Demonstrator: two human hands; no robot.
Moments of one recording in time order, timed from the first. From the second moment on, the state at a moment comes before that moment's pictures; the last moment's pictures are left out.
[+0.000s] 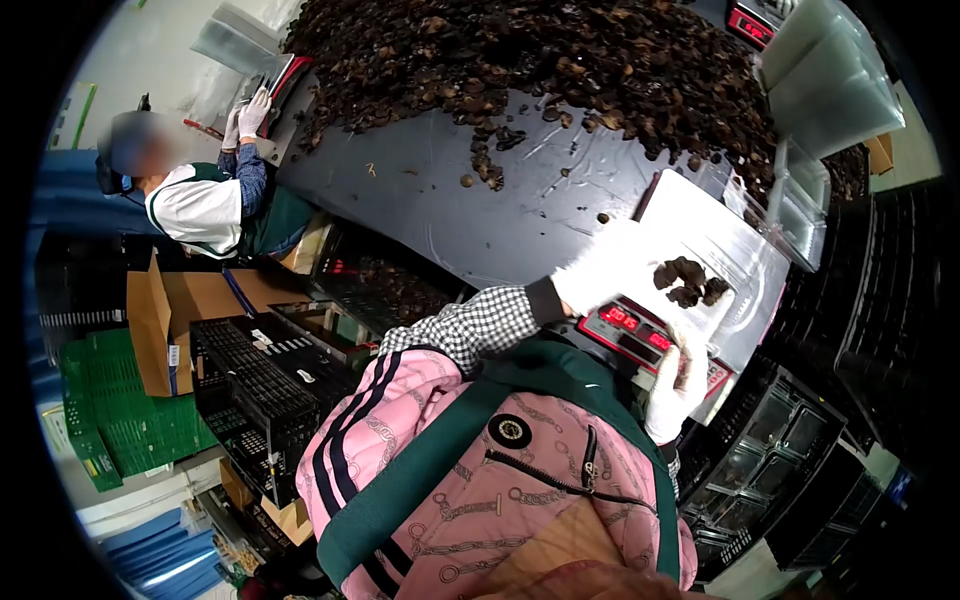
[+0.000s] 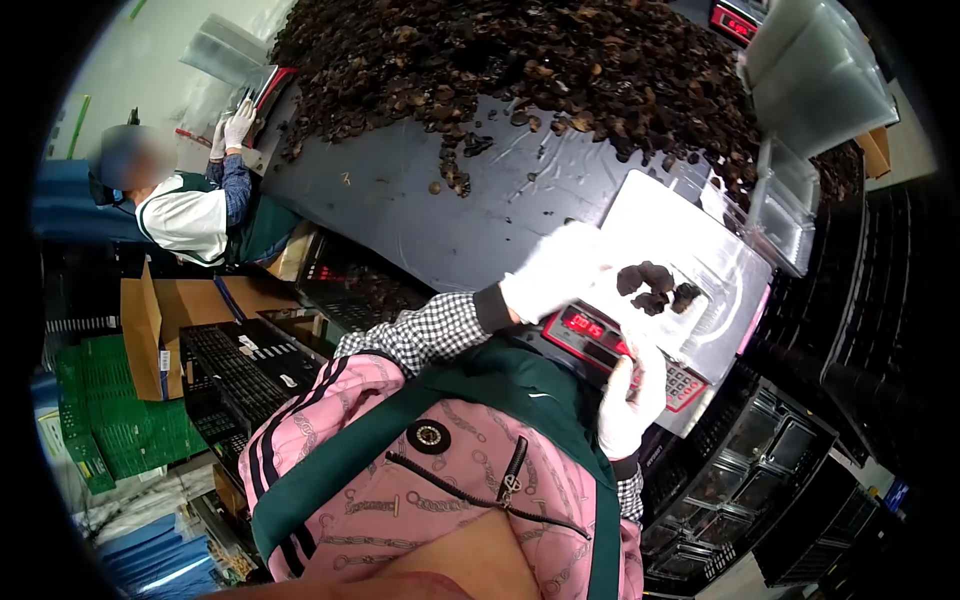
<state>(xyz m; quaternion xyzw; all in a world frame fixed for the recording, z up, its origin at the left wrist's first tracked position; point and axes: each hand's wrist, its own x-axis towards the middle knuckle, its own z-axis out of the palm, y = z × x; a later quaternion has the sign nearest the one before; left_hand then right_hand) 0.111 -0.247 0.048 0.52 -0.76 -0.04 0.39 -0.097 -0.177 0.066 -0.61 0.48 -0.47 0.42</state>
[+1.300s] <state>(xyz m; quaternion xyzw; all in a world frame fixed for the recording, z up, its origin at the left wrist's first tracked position) 0.355 -0.265 -0.028 0.65 -0.73 -0.15 0.14 0.187 -0.261 -0.090 -0.06 0.41 -0.28 0.86</state>
